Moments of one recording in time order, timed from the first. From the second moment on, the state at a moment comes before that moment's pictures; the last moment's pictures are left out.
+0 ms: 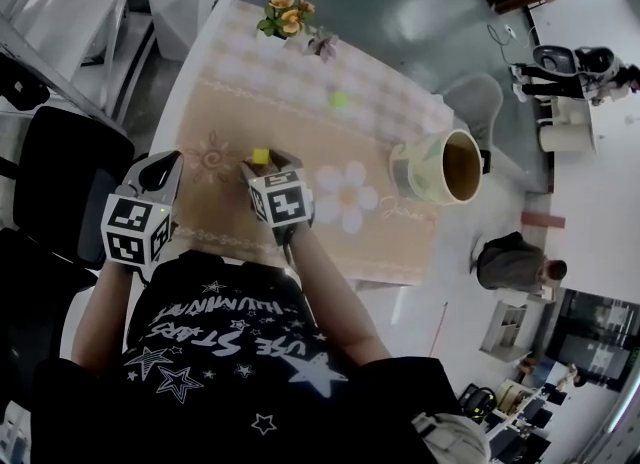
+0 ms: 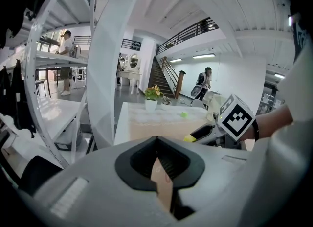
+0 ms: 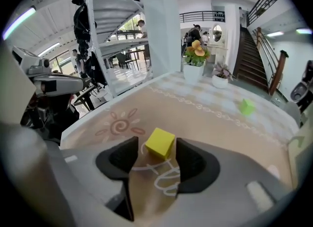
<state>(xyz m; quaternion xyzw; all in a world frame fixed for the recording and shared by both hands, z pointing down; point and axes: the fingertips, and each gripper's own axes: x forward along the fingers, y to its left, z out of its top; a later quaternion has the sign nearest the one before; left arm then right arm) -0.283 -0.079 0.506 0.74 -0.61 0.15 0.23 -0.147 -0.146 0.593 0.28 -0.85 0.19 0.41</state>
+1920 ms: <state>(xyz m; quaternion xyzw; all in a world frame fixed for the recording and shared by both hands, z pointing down) -0.140 -0.138 0.442 0.78 -0.59 0.13 0.16 0.037 -0.217 0.405 0.41 -0.88 0.12 0.20</state>
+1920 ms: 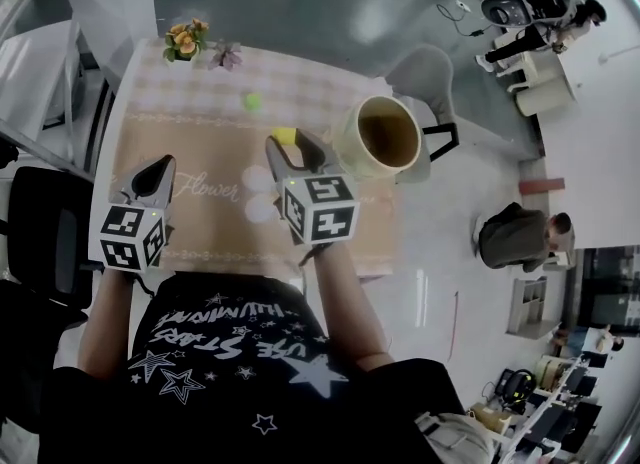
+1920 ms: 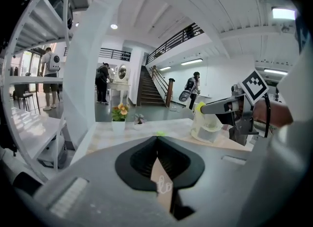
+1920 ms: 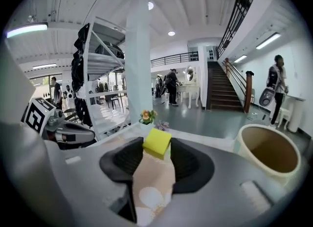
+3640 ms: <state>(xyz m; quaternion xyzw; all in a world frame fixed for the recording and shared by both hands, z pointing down) -0.040 -0.161 0.444 0.78 -0.59 0.15 0.16 0.216 -0.283 0.384 0.52 -0.83 0.08 0.18</state>
